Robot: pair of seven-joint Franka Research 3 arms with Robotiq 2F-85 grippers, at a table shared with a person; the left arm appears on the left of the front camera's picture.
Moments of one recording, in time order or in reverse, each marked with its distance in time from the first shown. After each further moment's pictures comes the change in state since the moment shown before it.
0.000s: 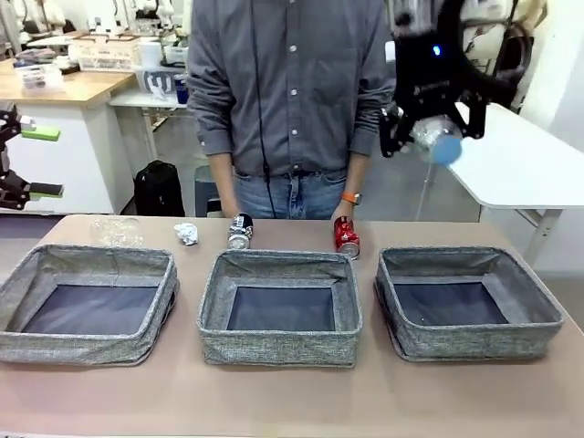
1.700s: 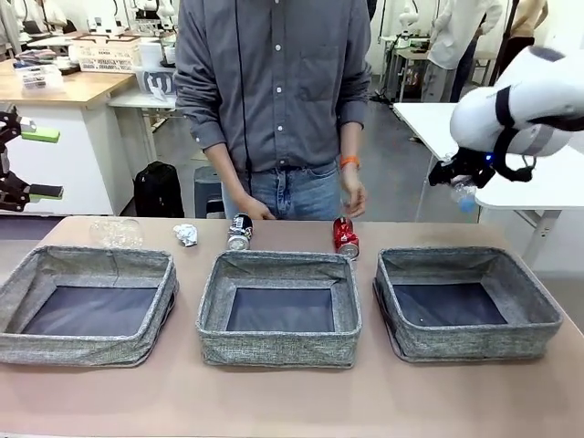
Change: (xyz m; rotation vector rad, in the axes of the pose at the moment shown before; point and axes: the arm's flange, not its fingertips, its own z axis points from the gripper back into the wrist) left arm -0.001 0.001 0.000 -0.001 -0.002 0.001; right arm 0.270 -0.163 -0.243 0.381 -0.413 0.083
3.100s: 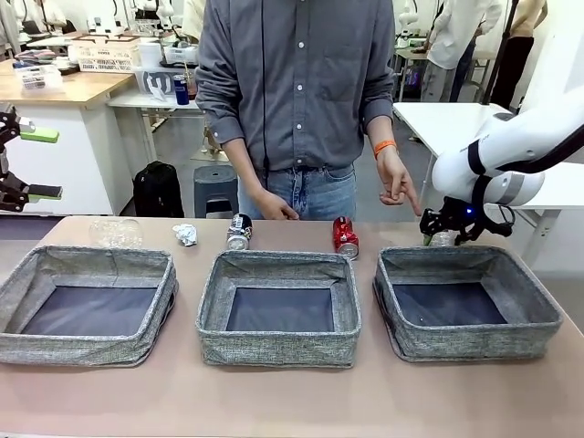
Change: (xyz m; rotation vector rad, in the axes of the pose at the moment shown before) left arm 0.000 0.000 0.000 0.000 0.000 0.000; right arm -0.045 -0.016 -0.138 -0.013 0.184 -0.157
